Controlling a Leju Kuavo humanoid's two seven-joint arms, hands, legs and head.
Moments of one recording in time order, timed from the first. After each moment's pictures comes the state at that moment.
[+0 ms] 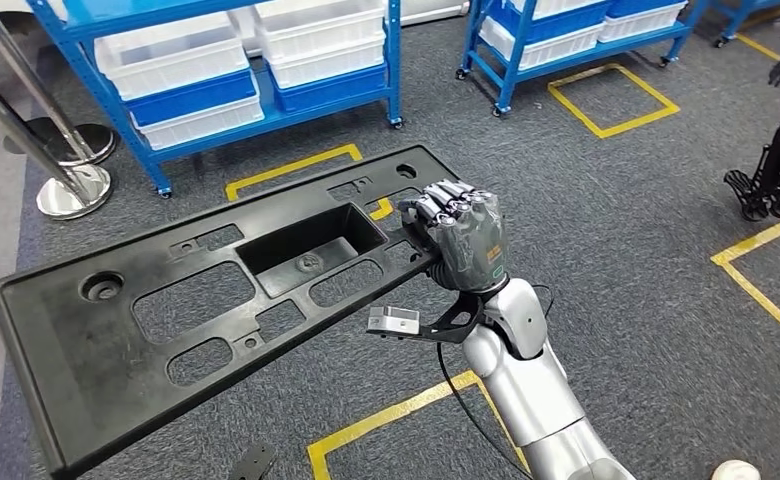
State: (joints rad) left arm -0.20 -0.20 0.82 -0.20 -1.22 0.08 -0.33; right arm -0.50 0.16 0.34 -1.32 0.99 -0.70 -0.47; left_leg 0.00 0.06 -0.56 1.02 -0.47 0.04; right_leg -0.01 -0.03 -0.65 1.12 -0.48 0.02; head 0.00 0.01
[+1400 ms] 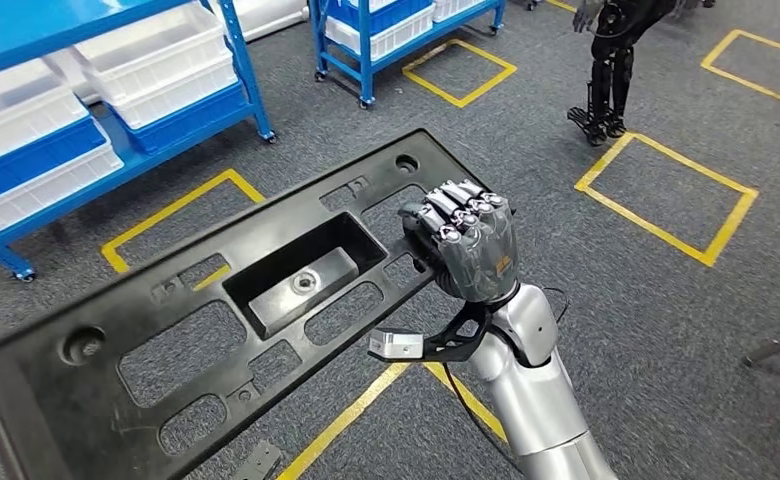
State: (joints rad) left arm -0.20 -0.19 0.80 -0.20 -1.22 0.08 -0.32; right arm -0.45 0.21 0.25 -1.45 1.07 -0.70 -0.61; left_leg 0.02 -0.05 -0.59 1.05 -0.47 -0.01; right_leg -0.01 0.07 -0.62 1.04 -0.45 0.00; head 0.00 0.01
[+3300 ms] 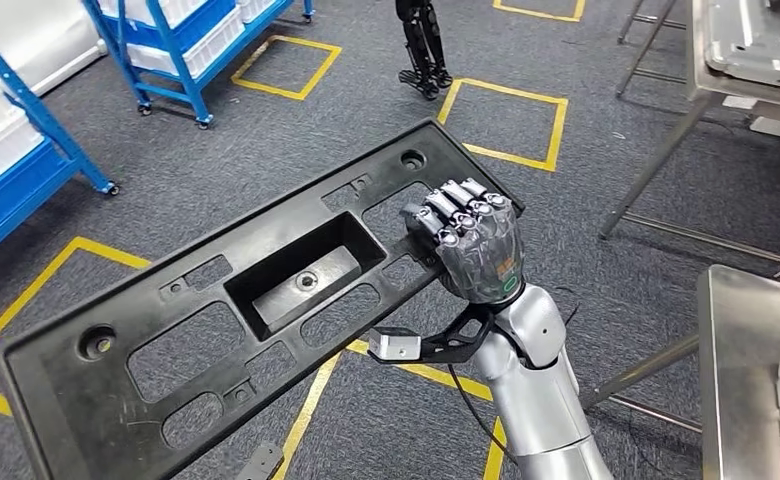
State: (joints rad) left arm -0.20 -0.20 0.80 -0.20 -1.21 0.09 -0.33; right arm -0.43 0.24 0.20 -1.49 1.18 -0.70 -0.64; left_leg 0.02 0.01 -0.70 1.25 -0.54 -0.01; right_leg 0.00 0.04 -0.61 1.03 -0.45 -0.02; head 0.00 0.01
